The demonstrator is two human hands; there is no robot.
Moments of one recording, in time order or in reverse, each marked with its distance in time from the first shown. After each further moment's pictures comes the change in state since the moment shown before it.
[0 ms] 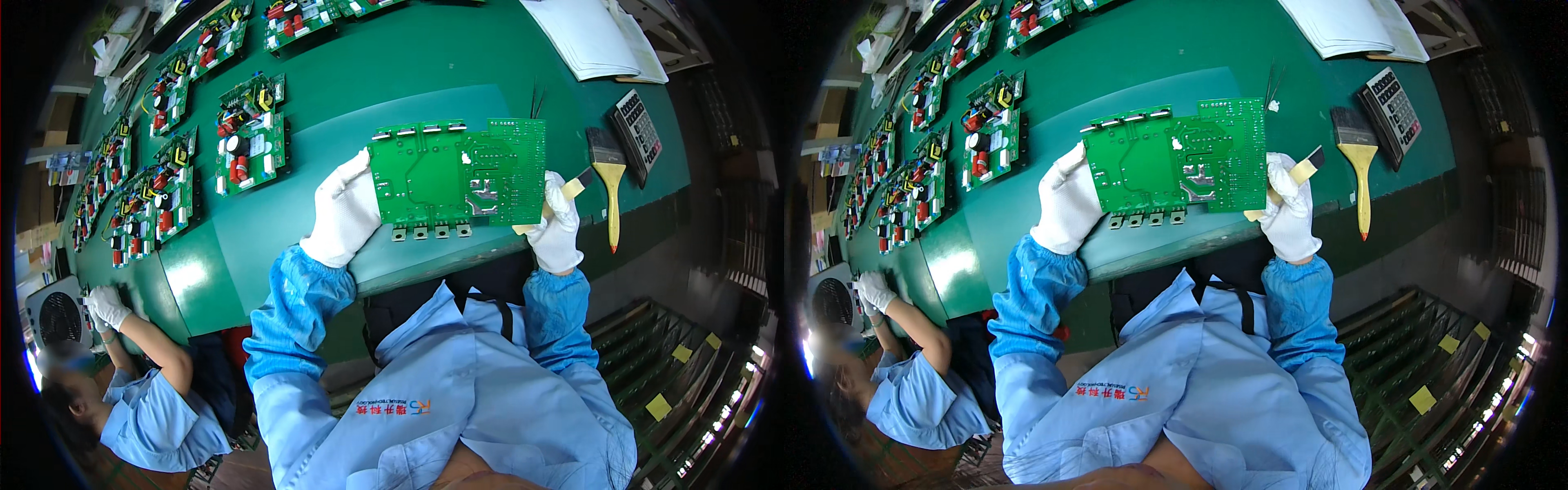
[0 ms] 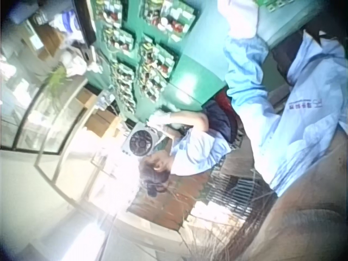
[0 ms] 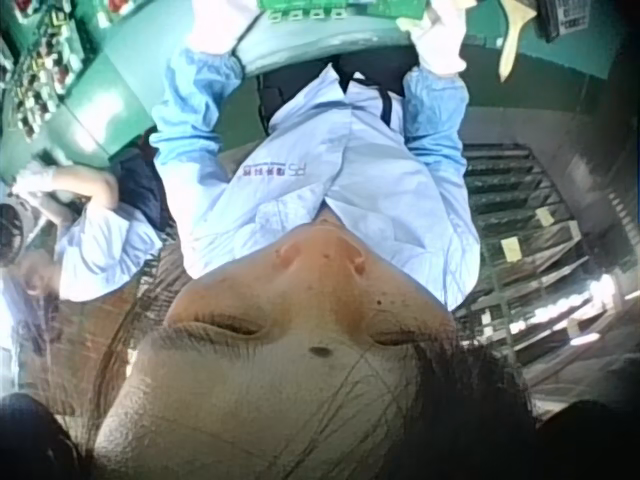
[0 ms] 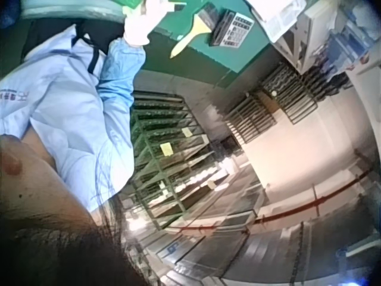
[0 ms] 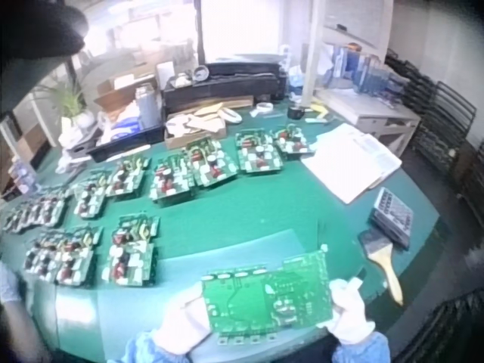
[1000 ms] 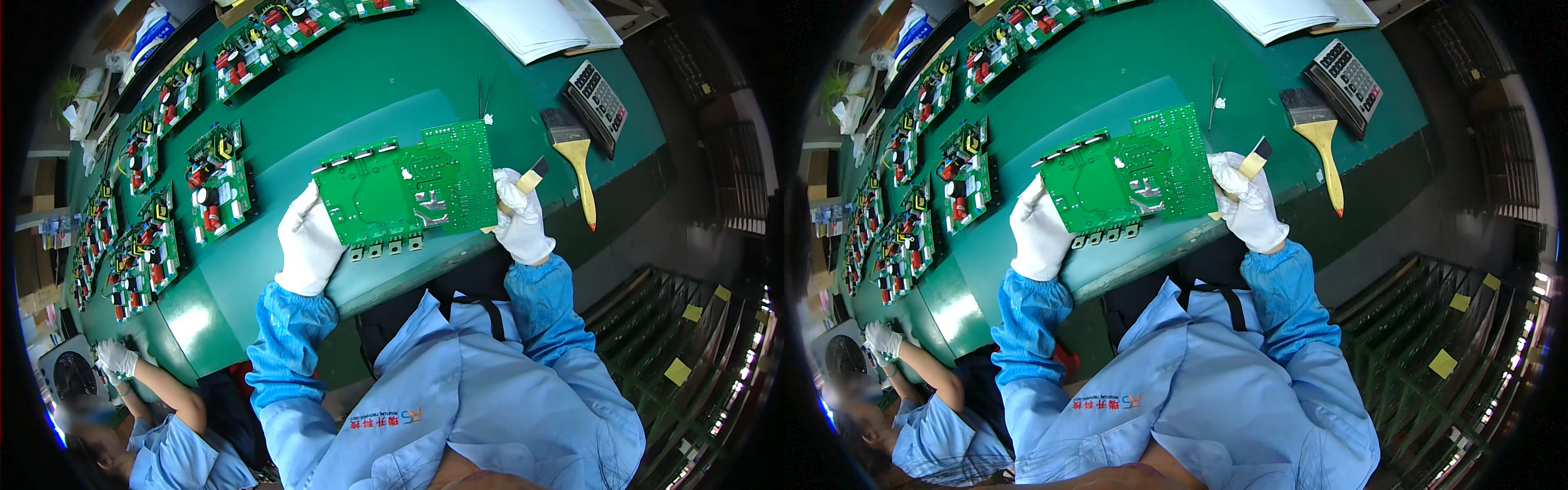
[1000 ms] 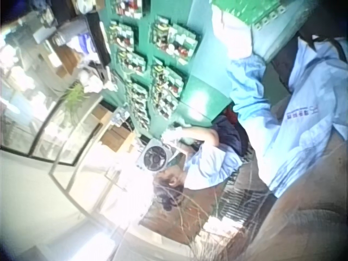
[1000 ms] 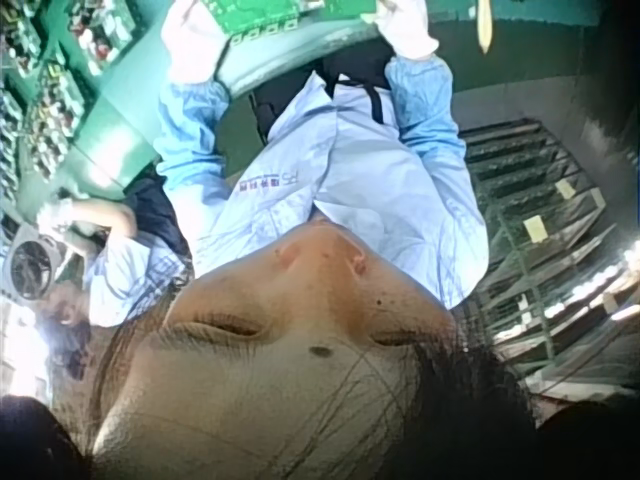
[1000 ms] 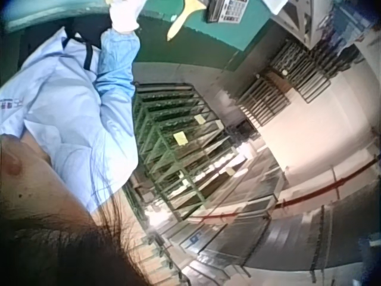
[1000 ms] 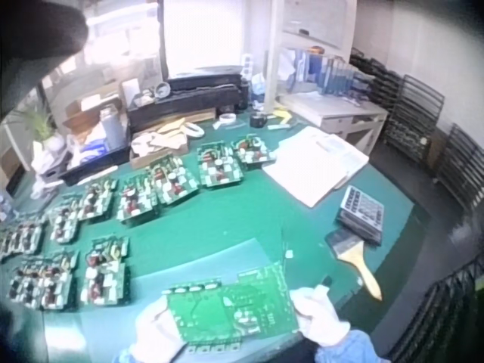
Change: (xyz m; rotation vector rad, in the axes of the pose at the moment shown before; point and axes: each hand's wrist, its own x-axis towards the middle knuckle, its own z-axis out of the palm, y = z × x) left_hand 0.003 -0.004 0.001 0.041 0.025 0.090; right_hand 0.001 0.001 -0.015 0.050 -0.140 0.034
